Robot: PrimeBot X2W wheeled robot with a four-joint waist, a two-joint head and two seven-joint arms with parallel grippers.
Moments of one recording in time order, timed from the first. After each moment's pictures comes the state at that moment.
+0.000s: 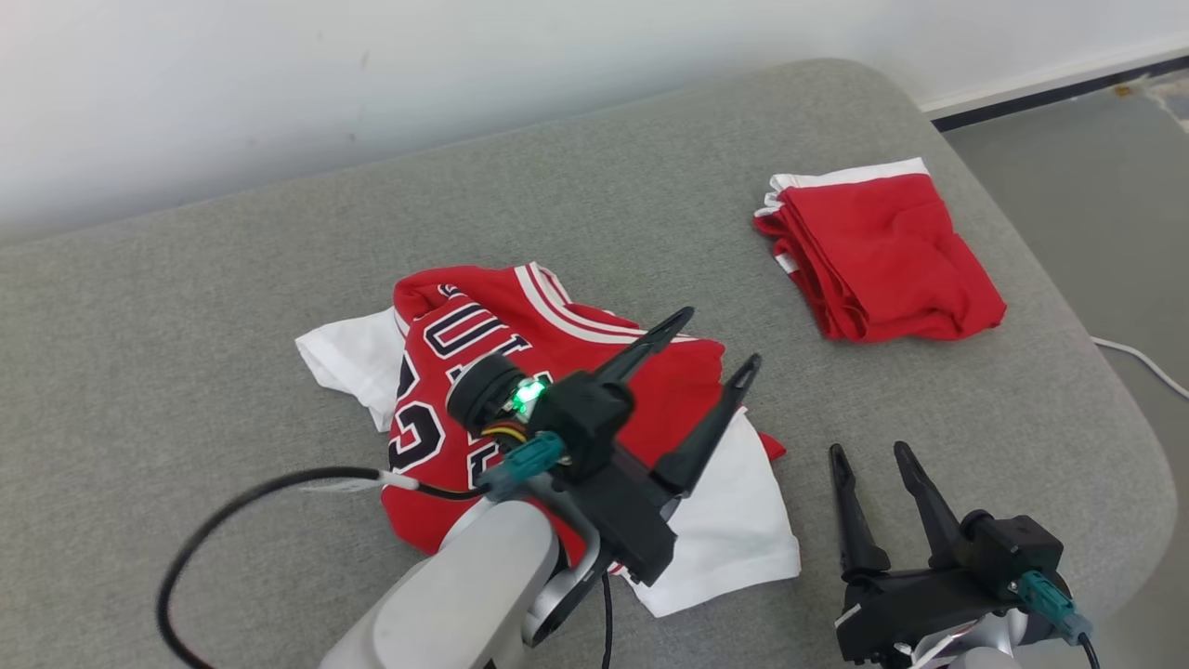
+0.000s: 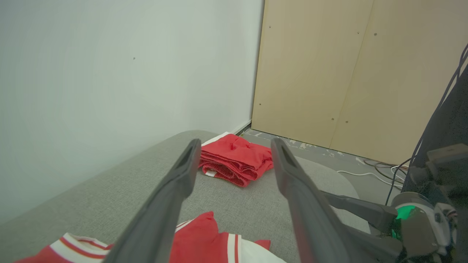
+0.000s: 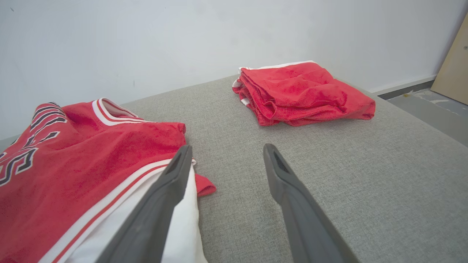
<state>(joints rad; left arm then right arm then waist) -0.71 0.08 -0.80 0.42 -0.45 -0.13 -0.21 -0.16 -0.05 0.09 0.37 0.24 0.13 -0.26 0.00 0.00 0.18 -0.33</state>
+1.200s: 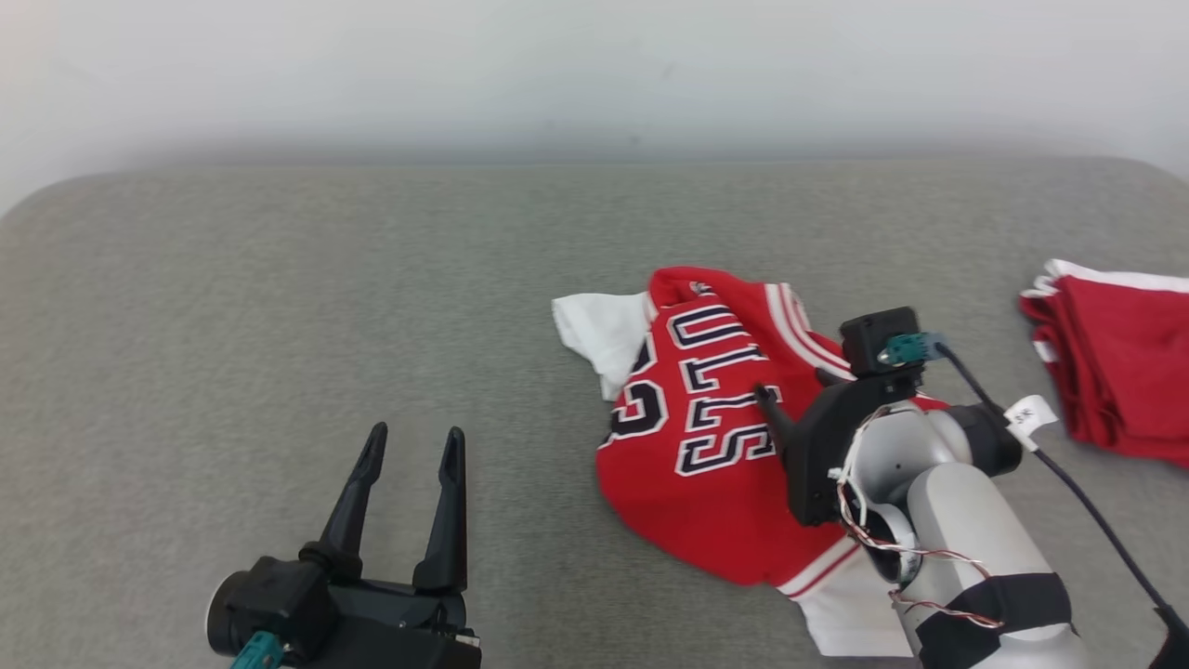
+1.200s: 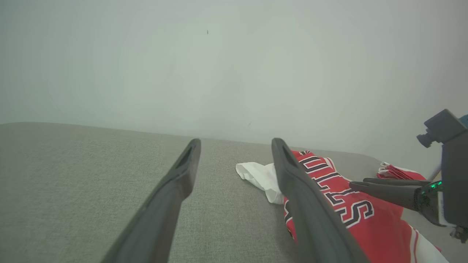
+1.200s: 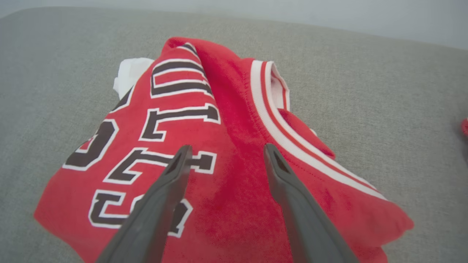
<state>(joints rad) -0.12 0.09 -0.25 0.05 -0.35 -0.05 -0.26 -0.52 -0.05 0.14 0.46 0.13 0.13 0.47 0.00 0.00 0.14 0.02</state>
